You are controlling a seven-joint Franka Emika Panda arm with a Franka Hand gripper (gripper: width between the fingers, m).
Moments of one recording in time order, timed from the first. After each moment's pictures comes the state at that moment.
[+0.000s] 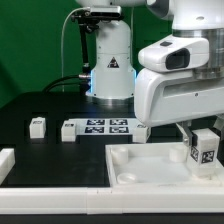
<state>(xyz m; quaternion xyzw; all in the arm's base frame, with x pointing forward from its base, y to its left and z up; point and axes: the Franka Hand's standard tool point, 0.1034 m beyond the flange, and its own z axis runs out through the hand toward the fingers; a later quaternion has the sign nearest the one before) 0.623 0.118 0.086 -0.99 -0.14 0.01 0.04</state>
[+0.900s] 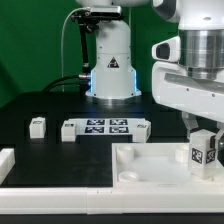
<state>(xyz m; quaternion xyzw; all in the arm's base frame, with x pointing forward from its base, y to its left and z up) 0.621 0.124 0.083 -0.86 0.51 0.01 0.02</state>
